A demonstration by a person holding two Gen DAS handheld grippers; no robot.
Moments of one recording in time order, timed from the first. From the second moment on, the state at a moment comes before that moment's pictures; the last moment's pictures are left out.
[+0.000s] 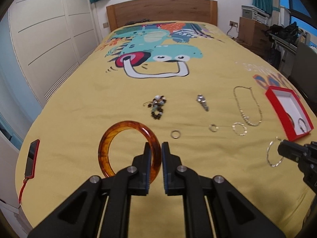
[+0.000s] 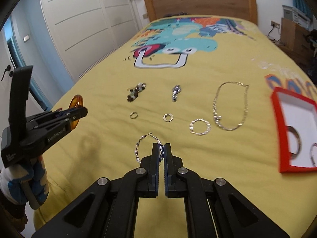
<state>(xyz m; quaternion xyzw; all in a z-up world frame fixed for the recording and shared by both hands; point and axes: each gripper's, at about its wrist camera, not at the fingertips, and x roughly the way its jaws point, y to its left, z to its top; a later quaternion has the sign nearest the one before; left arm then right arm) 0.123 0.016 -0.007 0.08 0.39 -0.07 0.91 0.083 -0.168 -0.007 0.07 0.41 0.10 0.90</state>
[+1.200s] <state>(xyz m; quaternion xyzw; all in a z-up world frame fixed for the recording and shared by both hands) 0.089 -0.296 0.008 0.17 0.39 -0.26 0.87 0.012 -0.448 0.012 0.12 0.37 -0.09 0.92</state>
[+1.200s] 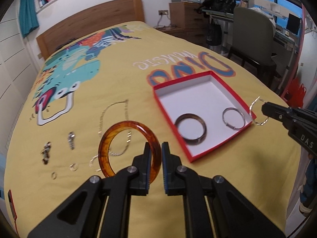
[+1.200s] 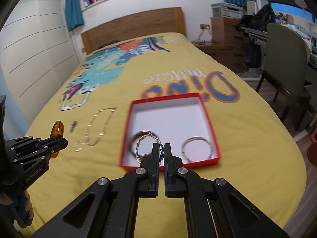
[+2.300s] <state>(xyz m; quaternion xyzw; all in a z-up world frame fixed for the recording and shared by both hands) 0.228 -0.444 -0.103 0.20 0.45 -0.32 0.81 0.193 -0.531 -0.091 -0.02 0.51 -0.05 0.86</state>
